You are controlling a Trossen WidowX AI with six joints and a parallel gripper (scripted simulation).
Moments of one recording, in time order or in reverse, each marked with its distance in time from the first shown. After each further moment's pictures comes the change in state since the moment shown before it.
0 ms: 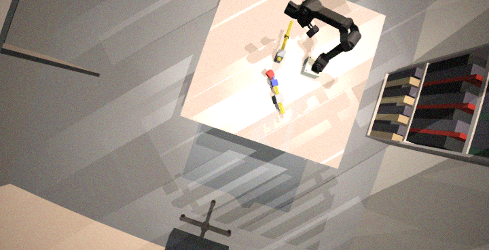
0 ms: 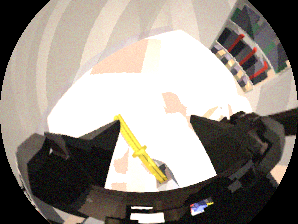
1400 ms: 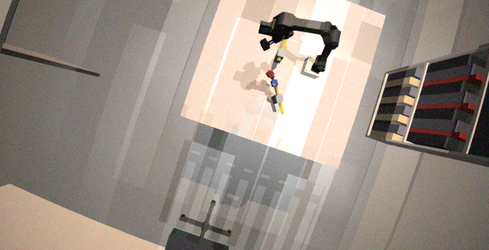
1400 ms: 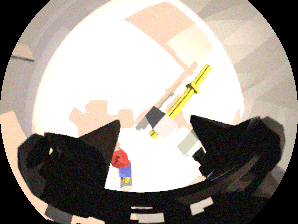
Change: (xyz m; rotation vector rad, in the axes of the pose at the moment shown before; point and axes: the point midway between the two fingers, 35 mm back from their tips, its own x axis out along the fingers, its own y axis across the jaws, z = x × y) arm -0.108 0.028 -0.176 -1.321 0.290 0.340
